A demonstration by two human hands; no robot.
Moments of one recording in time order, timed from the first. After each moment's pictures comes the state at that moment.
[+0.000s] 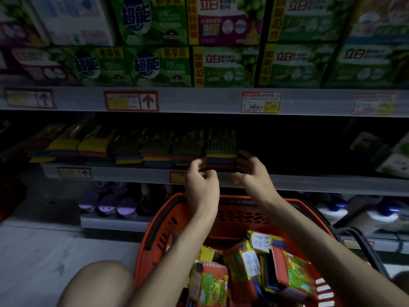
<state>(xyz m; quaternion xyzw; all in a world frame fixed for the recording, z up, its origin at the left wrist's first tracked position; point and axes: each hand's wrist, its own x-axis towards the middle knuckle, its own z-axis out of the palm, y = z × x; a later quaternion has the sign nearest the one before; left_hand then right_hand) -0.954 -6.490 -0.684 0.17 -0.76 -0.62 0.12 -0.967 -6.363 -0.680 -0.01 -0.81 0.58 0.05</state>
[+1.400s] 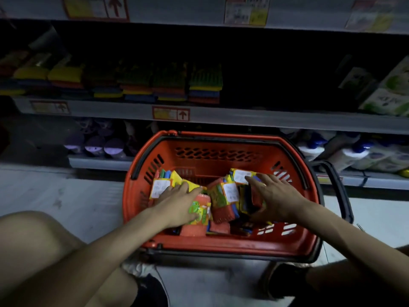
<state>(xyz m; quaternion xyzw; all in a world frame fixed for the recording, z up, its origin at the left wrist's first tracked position) -0.832 -6.548 -0.798 -0.23 -0.94 0.01 -0.25 -0.825 -6.254 -0.766 0.16 -0.96 -0.05 -0.23</state>
